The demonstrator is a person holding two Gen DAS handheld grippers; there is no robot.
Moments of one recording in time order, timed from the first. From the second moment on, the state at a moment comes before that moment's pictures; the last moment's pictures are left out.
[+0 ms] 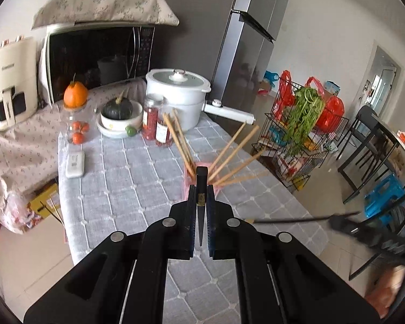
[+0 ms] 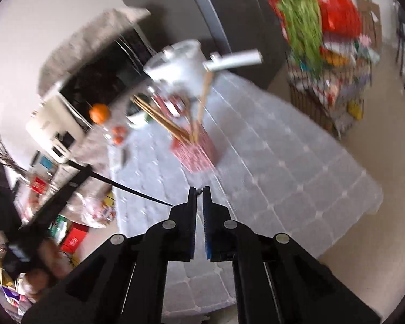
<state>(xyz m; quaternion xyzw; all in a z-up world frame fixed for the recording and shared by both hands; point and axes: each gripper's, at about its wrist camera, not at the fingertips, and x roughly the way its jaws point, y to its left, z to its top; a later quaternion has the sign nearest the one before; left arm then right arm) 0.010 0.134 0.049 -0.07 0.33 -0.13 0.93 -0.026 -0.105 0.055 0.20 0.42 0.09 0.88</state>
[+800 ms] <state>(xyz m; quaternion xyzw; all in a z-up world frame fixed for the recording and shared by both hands) 0.125 0.091 0.072 -0.03 0.31 -0.10 0.94 0.055 -0.114 0.185 0.20 0.32 0.16 0.91</state>
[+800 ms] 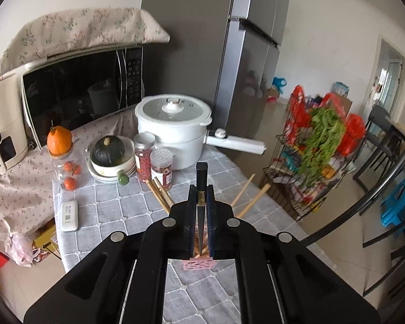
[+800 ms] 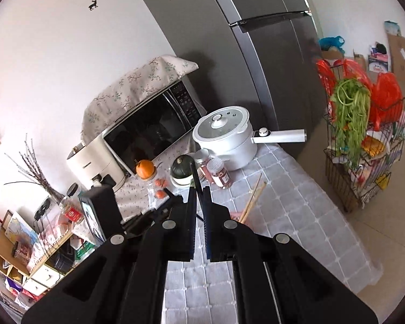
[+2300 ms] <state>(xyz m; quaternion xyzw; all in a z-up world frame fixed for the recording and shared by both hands) 0.105 0.145 0.045 -0.13 0.31 -0.07 0.94 0.112 -0.074 0.094 0.14 0.38 0.09 0.91</state>
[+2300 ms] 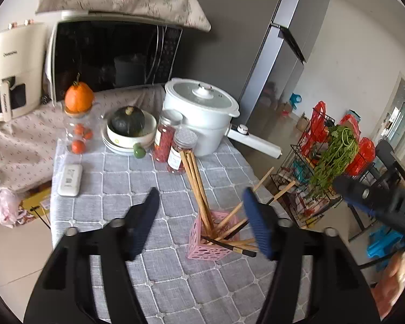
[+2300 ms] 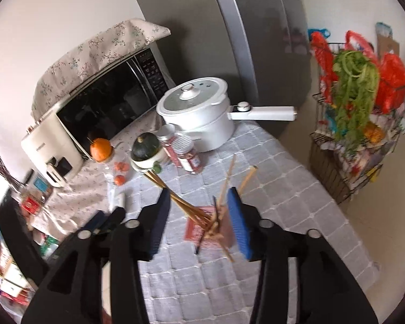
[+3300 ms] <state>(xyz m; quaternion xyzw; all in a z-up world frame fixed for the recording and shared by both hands) 0.015 0.067 0.007 -0.02 0.26 -0.01 0.97 -0.008 -0.142 0.004 0.10 0.28 -0.12 0.95</state>
